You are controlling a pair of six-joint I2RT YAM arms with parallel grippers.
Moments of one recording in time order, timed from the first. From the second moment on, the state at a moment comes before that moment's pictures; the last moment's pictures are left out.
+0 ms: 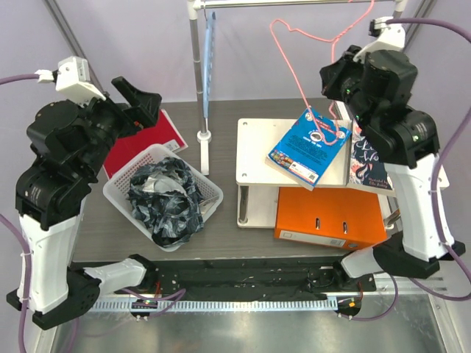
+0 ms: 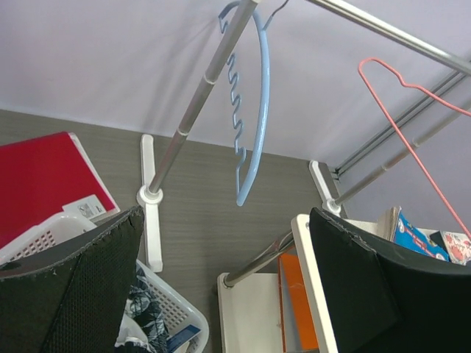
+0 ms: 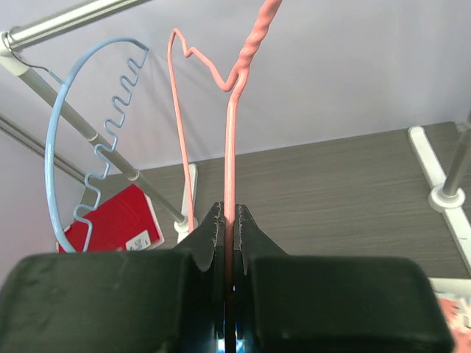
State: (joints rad) left arm -0.50 1.13 2.00 -0.89 -0.32 -0.45; right arm 0.48 1.40 2.20 -0.87 0.39 0.35
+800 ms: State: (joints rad) left arm -0.50 1.05 1.90 -1.03 -0.28 -0.53; right arm 0.48 1.72 2.27 -0.63 0.34 0.44
